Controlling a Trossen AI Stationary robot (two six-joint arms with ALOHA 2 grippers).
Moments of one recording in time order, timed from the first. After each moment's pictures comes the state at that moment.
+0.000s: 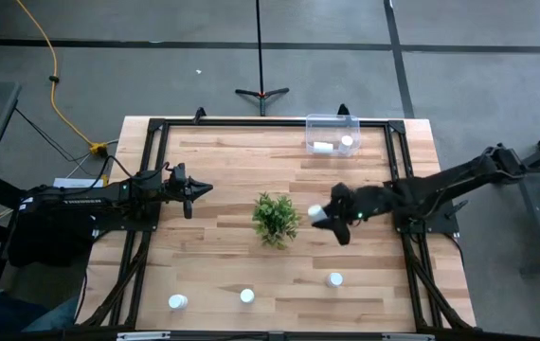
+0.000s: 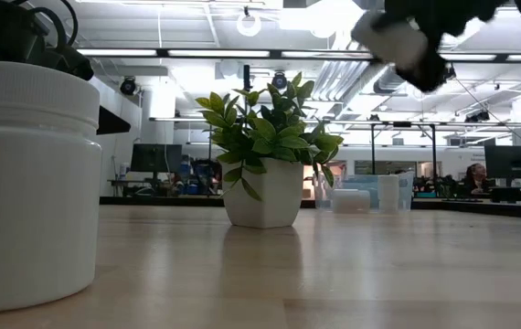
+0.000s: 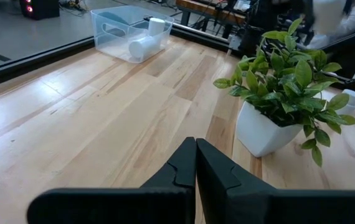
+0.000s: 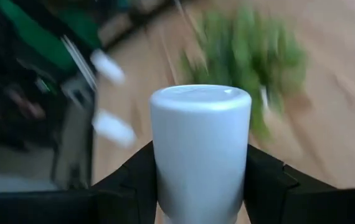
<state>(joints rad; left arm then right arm) 0.15 0.27 0.01 0.03 -0.10 -0.24 0.24 1.07 0.67 -0.07 0.10 0.70</state>
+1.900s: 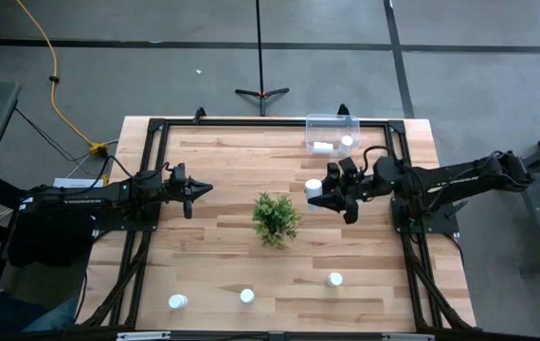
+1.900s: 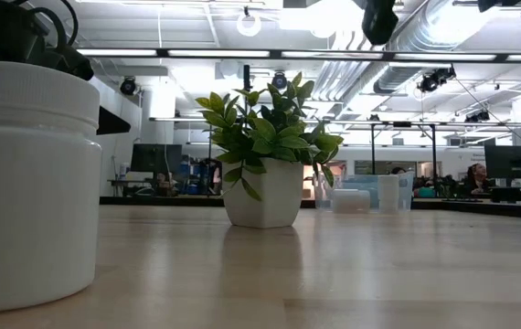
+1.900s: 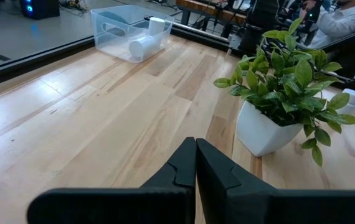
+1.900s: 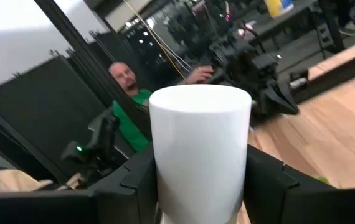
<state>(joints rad) 0.15 0.27 0.01 0.03 -0.10 -0.24 0.05 1.03 0.67 0.37 -0.11 0.60</state>
